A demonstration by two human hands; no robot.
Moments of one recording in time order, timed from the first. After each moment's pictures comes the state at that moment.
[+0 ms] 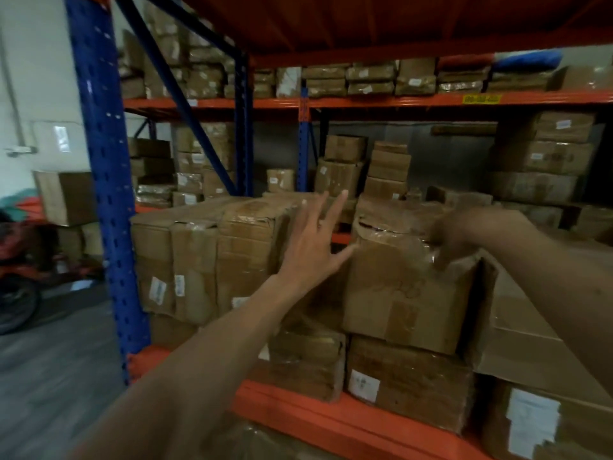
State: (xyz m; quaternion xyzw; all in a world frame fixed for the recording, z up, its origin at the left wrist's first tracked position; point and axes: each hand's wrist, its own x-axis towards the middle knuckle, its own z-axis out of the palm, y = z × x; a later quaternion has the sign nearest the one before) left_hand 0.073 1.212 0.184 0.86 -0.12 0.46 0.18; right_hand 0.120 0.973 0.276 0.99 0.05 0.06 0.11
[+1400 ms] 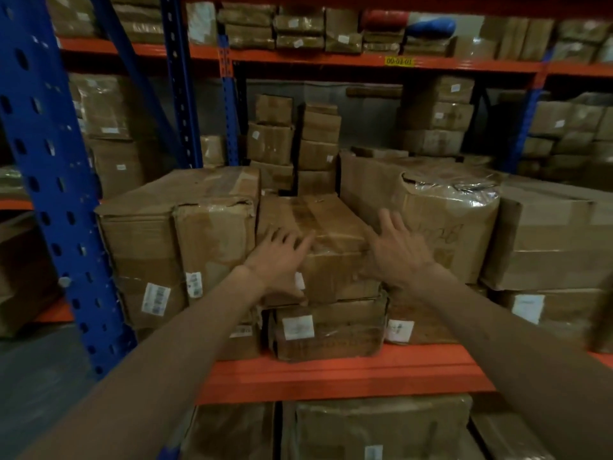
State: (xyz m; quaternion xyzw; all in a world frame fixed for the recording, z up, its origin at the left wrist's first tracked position) left_hand 0.120 1.403 0.112 0.92 -0.29 0.21 -0.16; right_hand 0.077 1.165 0.133 0.94 0.06 0.29 0.16
